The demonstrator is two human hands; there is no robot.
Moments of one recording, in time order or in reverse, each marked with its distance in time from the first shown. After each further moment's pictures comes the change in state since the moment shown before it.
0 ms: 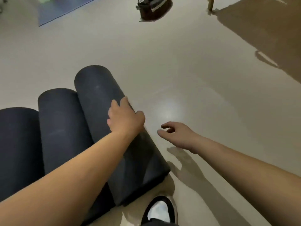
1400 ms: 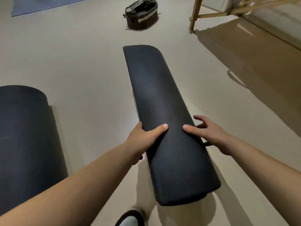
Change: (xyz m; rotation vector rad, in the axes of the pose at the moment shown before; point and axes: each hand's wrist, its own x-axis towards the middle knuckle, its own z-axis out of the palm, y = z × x) left_hand -0.046 0.056 0.061 -0.715 -0.635 -0.157; right_hand -0.033 0.060 -0.147 0.092 0.172 0.140
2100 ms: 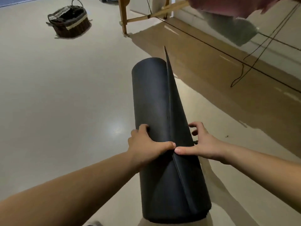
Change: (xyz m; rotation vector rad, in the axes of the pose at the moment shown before) left_hand -0.024 -0.002 0.181 0.470 -0.169 0.306; right_hand -0.121 0.112 -0.096 -0.134 0.143 0.153
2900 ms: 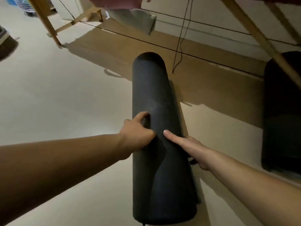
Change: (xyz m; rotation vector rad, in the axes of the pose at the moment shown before) left_hand -0.012 0.123 0.123 0.191 -0.340 0.072; right_hand -0.074 0.131 -0.042 0.605 0.140 0.397
